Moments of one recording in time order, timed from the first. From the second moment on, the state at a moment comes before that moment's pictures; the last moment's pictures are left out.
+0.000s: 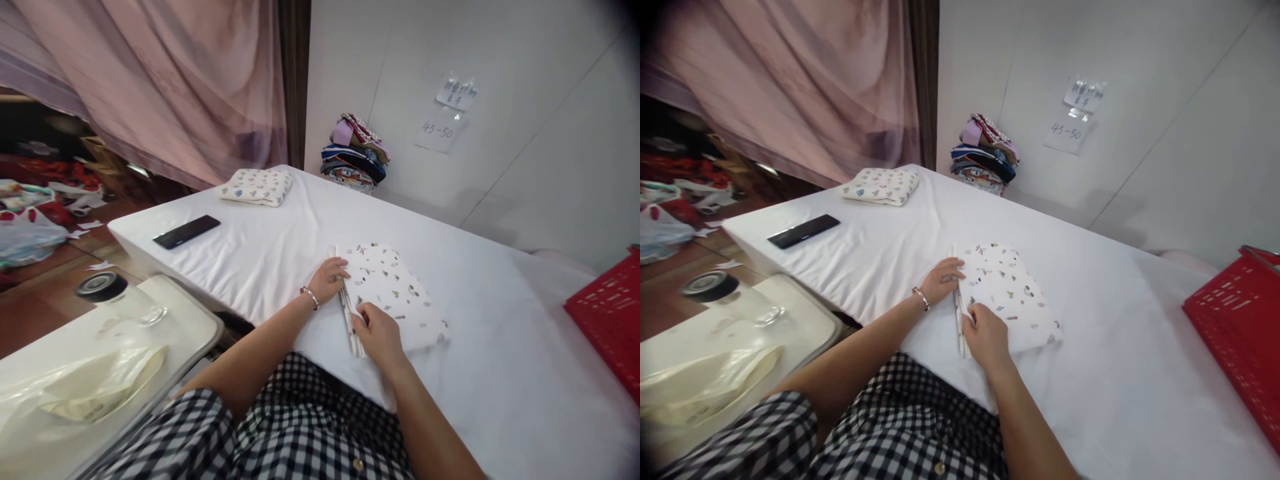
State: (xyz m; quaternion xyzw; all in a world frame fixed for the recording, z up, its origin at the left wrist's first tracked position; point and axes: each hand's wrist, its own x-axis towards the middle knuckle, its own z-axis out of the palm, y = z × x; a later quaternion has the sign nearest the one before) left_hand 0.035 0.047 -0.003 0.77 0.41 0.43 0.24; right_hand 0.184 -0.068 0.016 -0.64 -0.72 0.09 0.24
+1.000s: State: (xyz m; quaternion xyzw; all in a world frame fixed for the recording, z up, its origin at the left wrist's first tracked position) left_hand 0.042 -0.004 0.000 0.75 0.58 0.25 0.19; right_hand 0.183 -0.070 0.009 -0.63 -0.72 0.09 0.28
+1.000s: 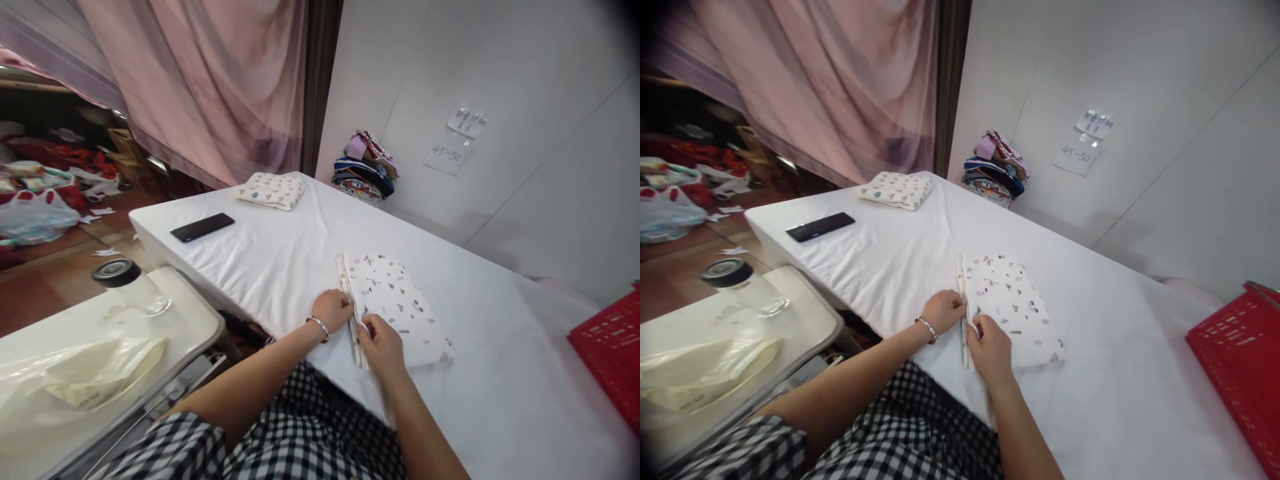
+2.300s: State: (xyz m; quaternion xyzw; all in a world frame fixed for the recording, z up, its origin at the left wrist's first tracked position) left_hand 0.039 0.003 0.014 0.70 0.57 0.23 0.36; right_hand 0.185 -0.069 0.009 -0.61 -0.70 0.15 0.33
